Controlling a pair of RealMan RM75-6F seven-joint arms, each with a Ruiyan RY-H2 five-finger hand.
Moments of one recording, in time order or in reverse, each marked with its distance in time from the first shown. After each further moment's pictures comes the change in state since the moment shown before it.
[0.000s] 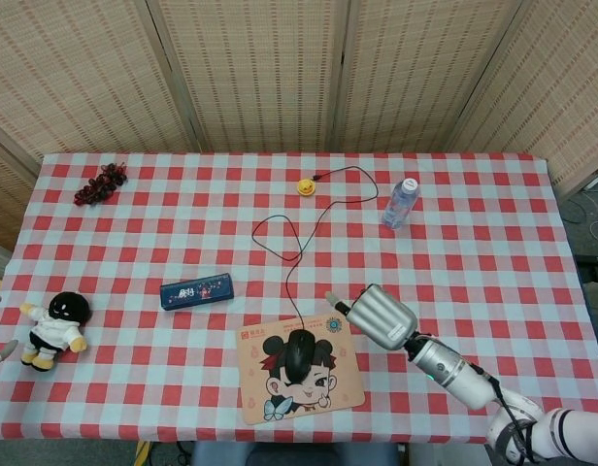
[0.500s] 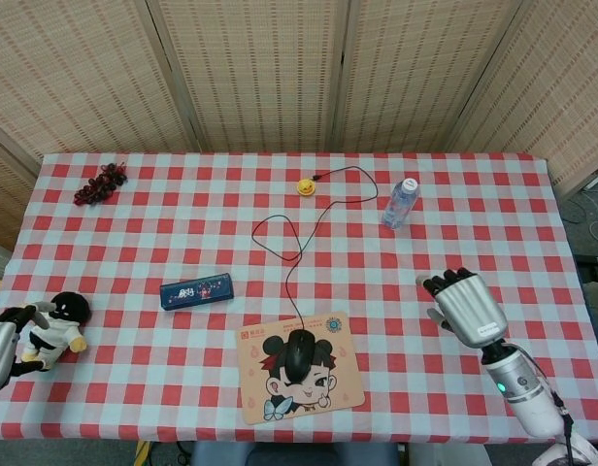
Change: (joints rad) left arm -0.035 -0.058 0.065 0.013 0.159 0.001 -0.030; right arm -0.264 0.087 0.000 0.031 0.066 0.329 0.272
